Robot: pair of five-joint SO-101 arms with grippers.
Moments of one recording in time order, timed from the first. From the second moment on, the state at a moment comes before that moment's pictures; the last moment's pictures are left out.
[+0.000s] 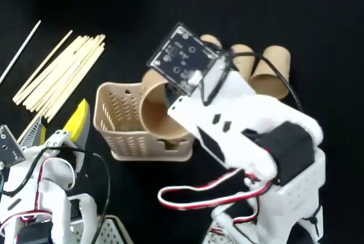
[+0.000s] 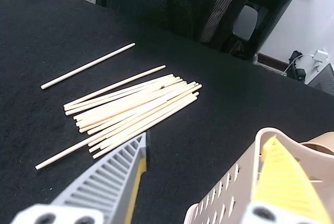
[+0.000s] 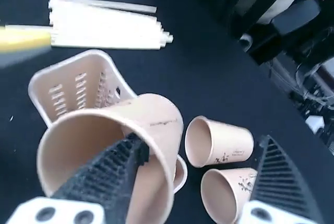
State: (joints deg) left arm -19.7 -96.8 54.1 74.9 12.4; right arm -33.2 -33.5 -13.6 92.9 23.7
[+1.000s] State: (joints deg) left arm -19.7 -96.8 54.1 74.9 12.4; right arm -25.6 -33.5 -14.9 97.5 26.5
